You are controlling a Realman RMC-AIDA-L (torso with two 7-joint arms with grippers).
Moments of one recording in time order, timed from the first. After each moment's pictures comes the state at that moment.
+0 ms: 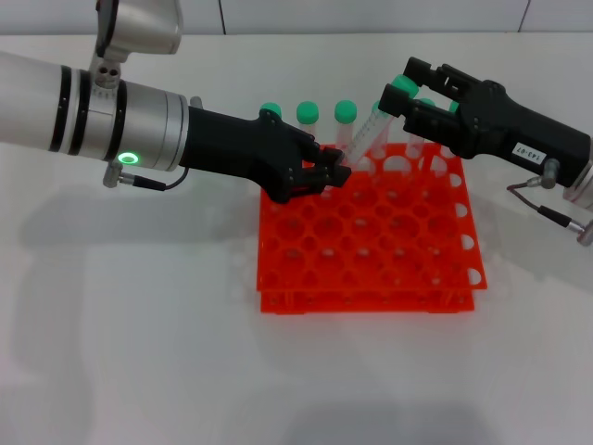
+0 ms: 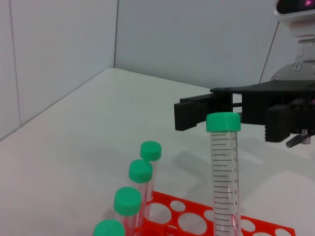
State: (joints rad) left arm -0.77 -2.07 1.01 0.69 2.01 1.43 -1.56; right arm 0.65 2.03 -0.98 -0.18 -1.22 -1.54 1.10
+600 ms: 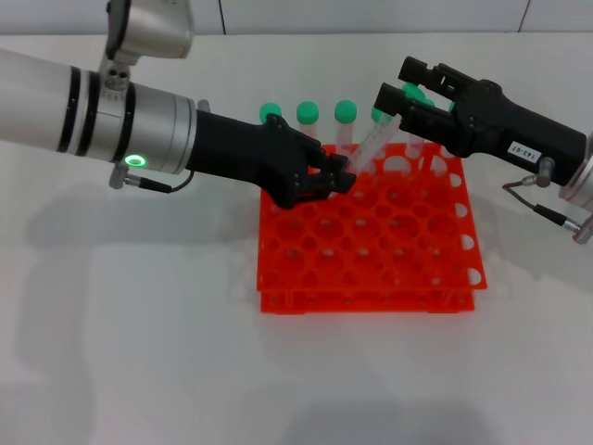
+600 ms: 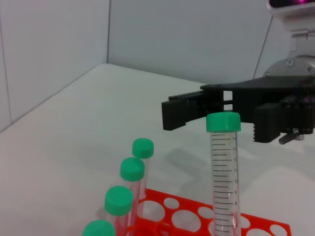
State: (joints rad) left arm -0.78 -2.08 1.04 0.69 2.00 1.42 -1.57; right arm 0.66 2.03 -0.99 -0.17 -1.22 -1.53 1.09
